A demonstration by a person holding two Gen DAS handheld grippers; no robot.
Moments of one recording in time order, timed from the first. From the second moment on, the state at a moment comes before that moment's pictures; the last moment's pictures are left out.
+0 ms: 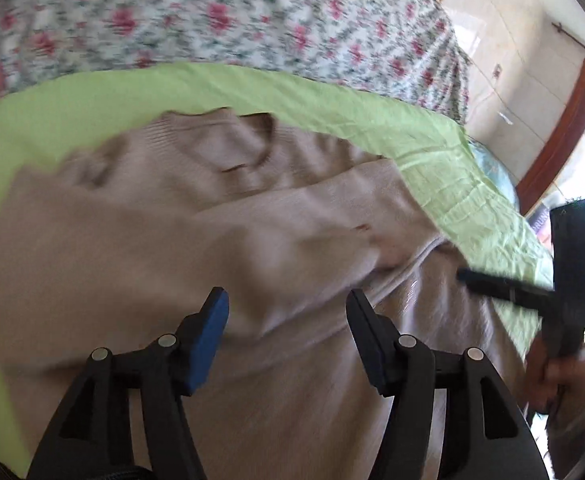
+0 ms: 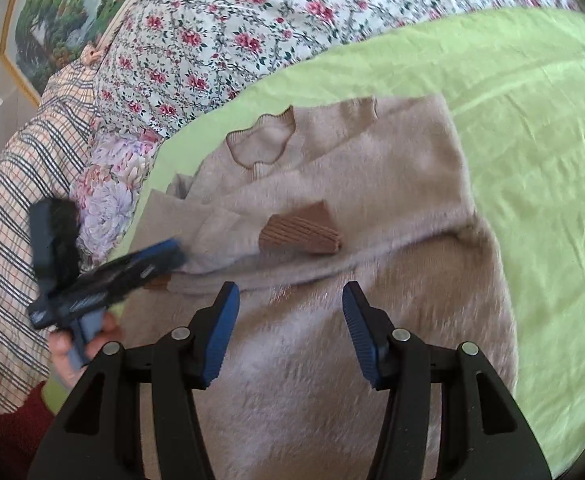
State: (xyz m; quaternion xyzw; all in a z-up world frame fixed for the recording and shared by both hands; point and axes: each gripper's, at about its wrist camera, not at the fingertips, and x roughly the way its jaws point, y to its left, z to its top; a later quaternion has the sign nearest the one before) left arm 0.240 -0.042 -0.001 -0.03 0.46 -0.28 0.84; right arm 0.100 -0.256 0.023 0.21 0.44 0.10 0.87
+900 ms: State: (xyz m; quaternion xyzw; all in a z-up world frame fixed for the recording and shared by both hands) left arm 0.275 0.105 -0.037 0.00 0.47 0.00 0.88; right arm 0.141 -0.274 0.048 0.20 0.44 0.23 0.85
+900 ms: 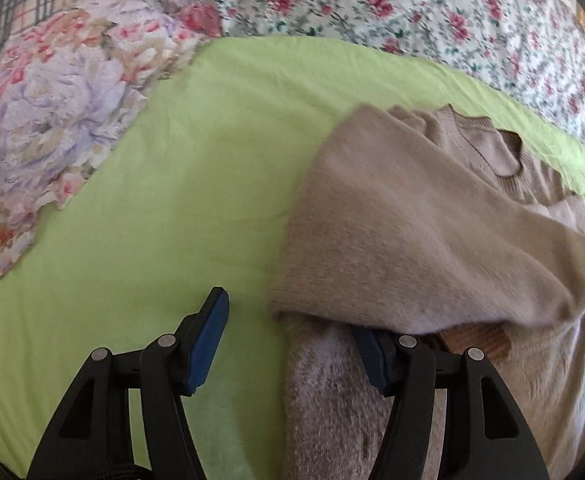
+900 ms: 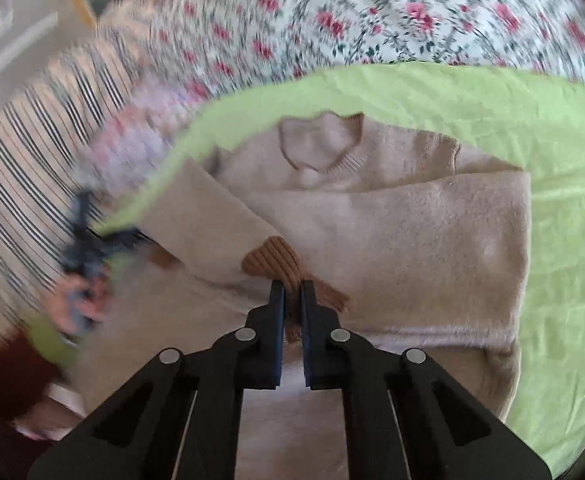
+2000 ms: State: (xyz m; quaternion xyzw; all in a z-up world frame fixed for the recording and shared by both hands) left arm 0.245 0.109 -0.045 -0.07 0.44 0.03 0.89; right arm 0.376 -0.055 -0.022 0.22 0.58 0.35 0.70
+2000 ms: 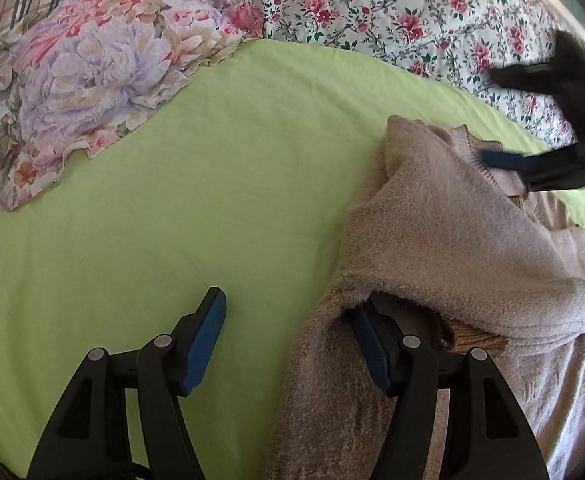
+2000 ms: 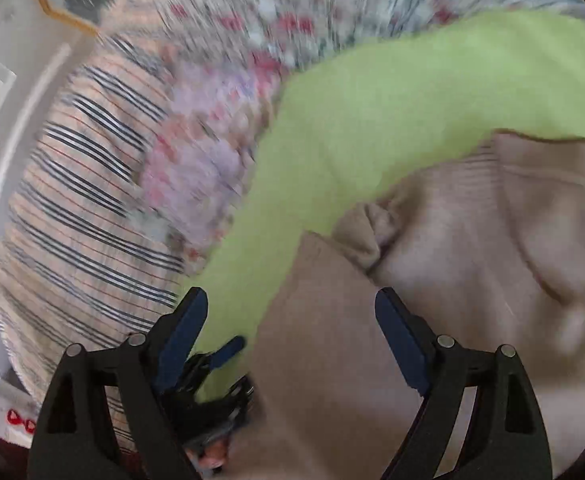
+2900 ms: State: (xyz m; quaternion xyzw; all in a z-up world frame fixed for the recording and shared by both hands) left arm 0.238 0.121 -0.046 -0.14 0.41 0.00 0.90; right arm 0.391 0.008 -0.058 0.24 0.60 0.42 0.63
